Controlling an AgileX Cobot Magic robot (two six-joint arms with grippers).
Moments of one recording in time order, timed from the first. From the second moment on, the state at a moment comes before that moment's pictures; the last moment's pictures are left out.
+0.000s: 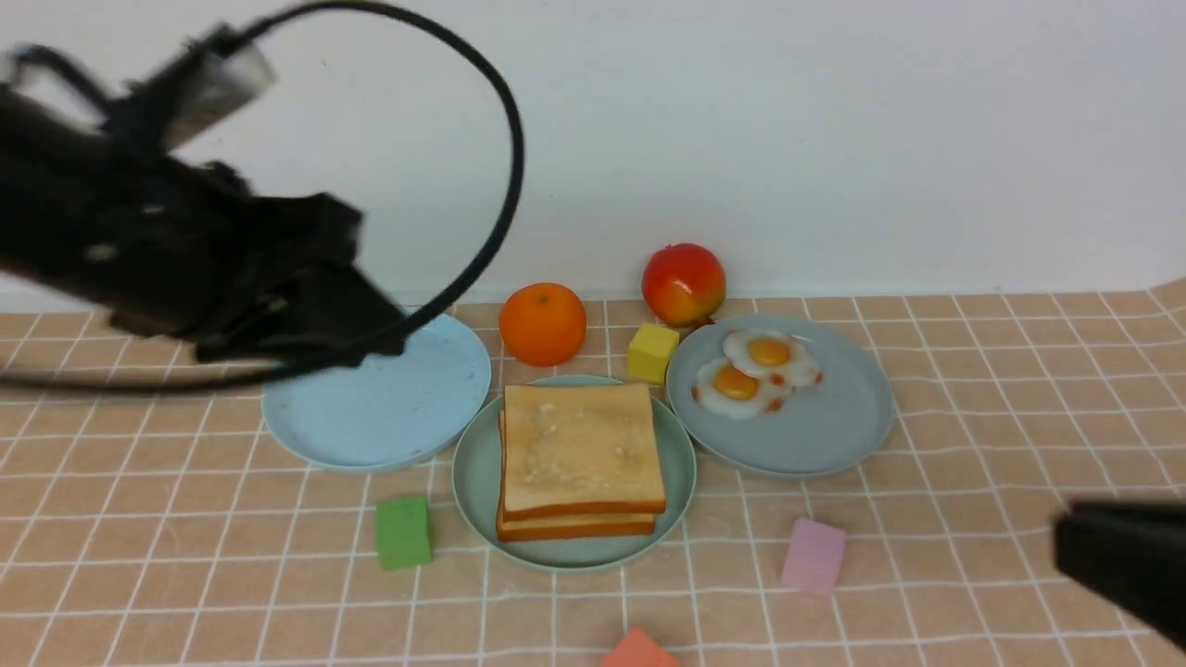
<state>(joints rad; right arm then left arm) 0.32 0.52 -0.55 0.68 0.61 -0.52 -0.13 1.24 -1.18 -0.65 1.08 0.20</state>
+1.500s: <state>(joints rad) 0.32 -0.01 -0.29 0.56 0.50 -0.52 -0.13 0.10 -0.55 -0.47 0.86 0.11</state>
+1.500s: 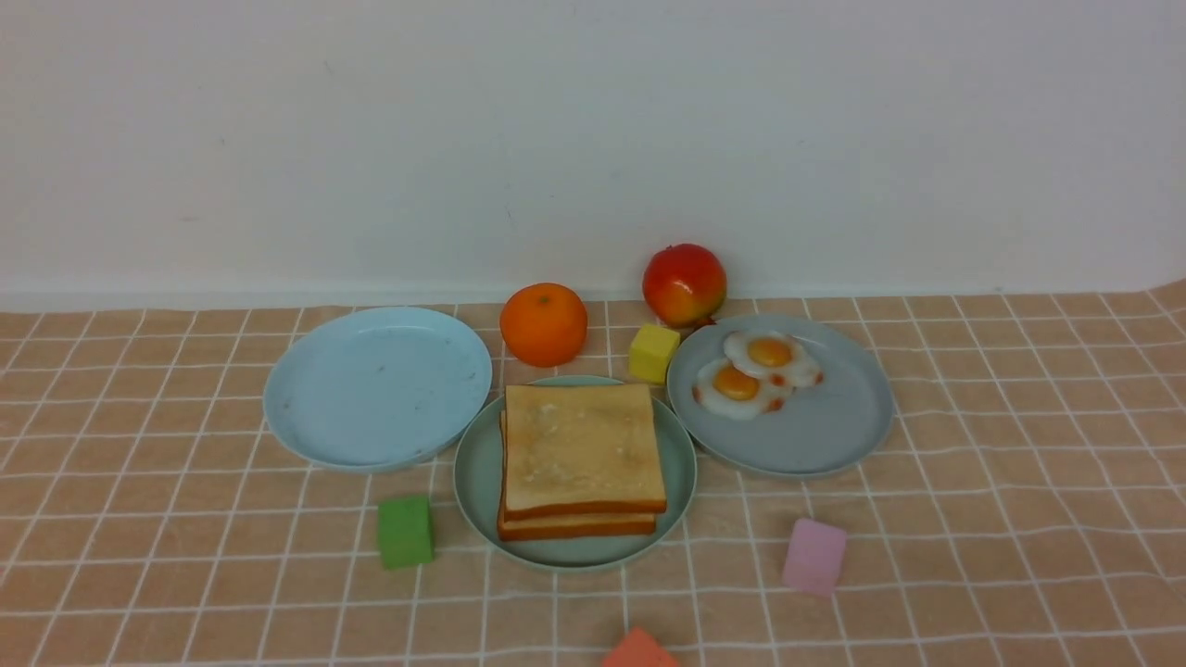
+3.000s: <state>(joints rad) 0.32 -0.01 -0.29 0.56 0.52 -0.52 -0.03 -0.01 0.03 0.09 0.39 -0.18</state>
